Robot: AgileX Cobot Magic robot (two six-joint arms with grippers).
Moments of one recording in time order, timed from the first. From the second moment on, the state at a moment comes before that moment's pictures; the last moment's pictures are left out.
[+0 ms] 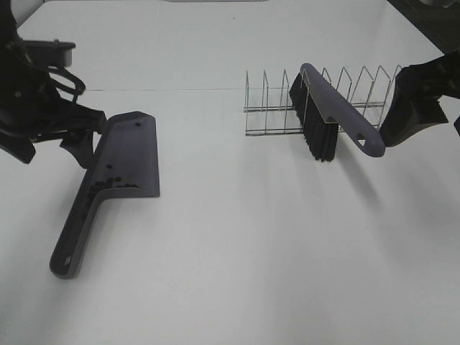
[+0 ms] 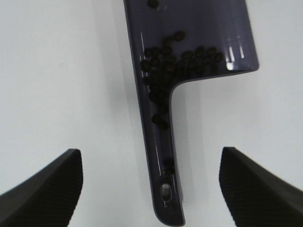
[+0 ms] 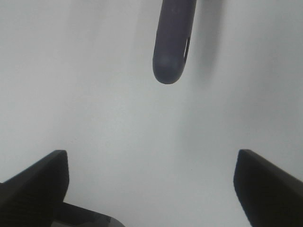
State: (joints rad) left arm -0.34 1.78 -1.25 0.01 0.95 -0.23; right arm 0.15 1.36 -1.04 0.09 1.00 -0.06
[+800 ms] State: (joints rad) left arm 0.07 1.52 -1.26 0.01 1.18 0.05; right arm 0.15 1.38 -1.18 0.05 1.16 -0.07
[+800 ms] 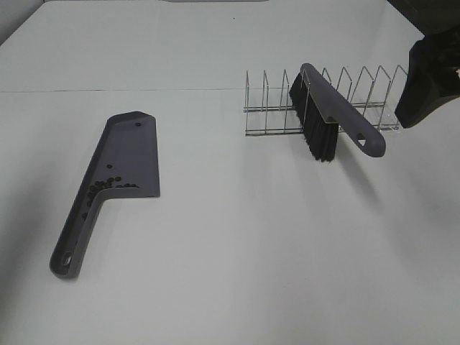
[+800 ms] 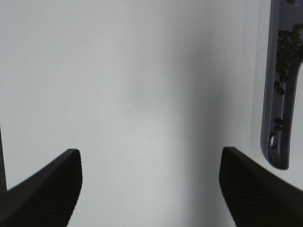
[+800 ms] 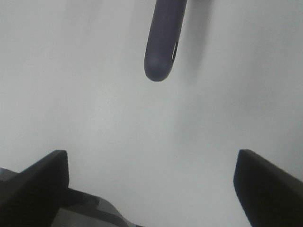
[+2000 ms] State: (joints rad) left arm 0.07 0.59 -0.64 -0.08 1.18 0.06; right arm 0.15 0.67 -0.56 0.05 1.13 -0.07
